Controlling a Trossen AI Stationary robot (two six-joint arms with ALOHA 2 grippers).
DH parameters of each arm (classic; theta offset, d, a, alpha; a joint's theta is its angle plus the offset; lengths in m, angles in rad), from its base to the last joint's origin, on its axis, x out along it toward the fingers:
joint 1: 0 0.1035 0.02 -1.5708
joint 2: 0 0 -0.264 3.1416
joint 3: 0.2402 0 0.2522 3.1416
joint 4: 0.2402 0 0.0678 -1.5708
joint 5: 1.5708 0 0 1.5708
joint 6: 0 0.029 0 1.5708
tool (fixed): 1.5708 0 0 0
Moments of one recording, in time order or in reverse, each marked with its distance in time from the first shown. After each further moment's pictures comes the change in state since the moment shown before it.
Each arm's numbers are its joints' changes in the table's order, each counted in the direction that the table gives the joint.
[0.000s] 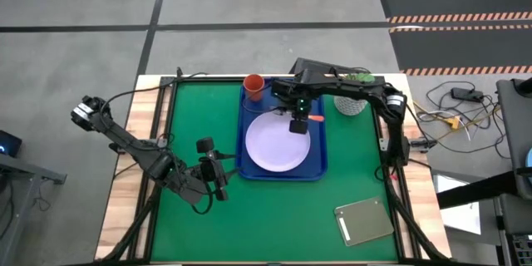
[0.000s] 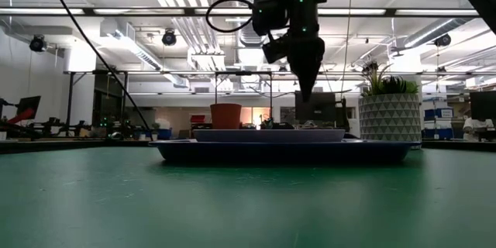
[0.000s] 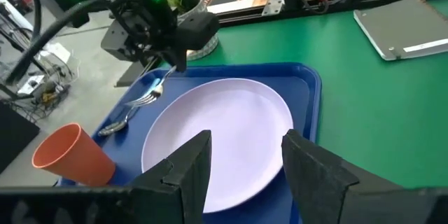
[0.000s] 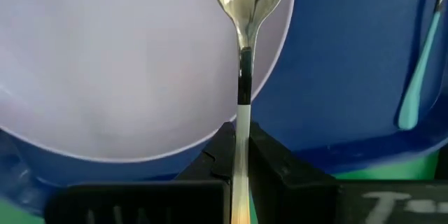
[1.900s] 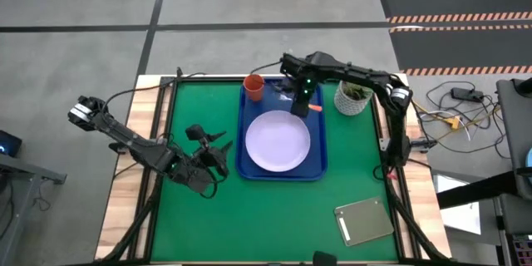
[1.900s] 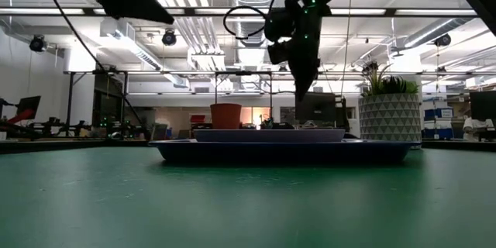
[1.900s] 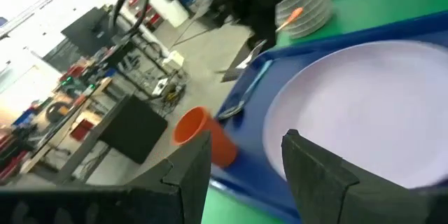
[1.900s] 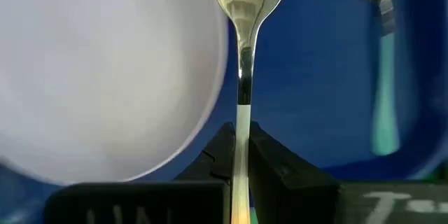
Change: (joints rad) left arm 0.101 -0.043 -0.144 -0.016 -0.299 0.171; right arm -0.181 -0.021 -0.006 -0.097 -0.151 -0.097
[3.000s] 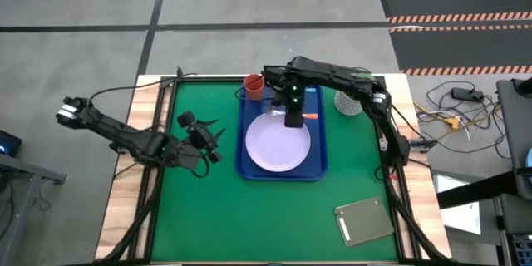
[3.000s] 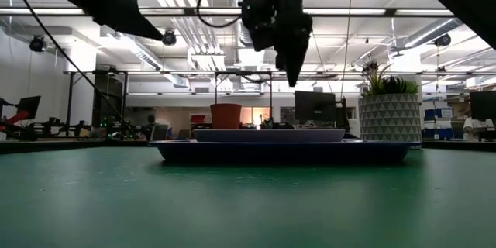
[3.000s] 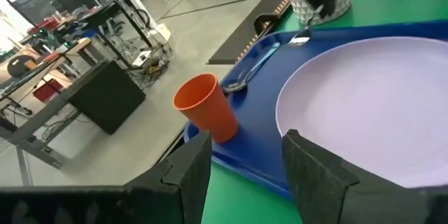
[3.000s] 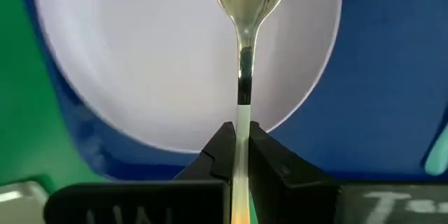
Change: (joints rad) left arm 0.144 -0.236 -0.152 -0.007 0.153 -0.058; right arm 0.140 0.182 0.372 0.351 -0.048 -0.040
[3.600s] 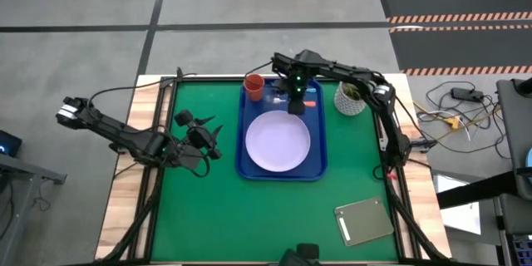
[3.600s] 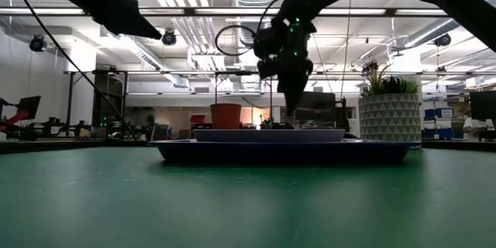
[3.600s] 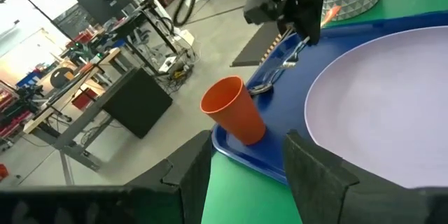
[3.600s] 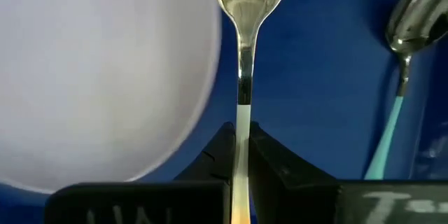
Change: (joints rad) left arm 0.004 0.006 0.000 -0.003 -0.091 0.070; right arm -0.164 0.000 -0.205 -0.299 0.012 -0.201
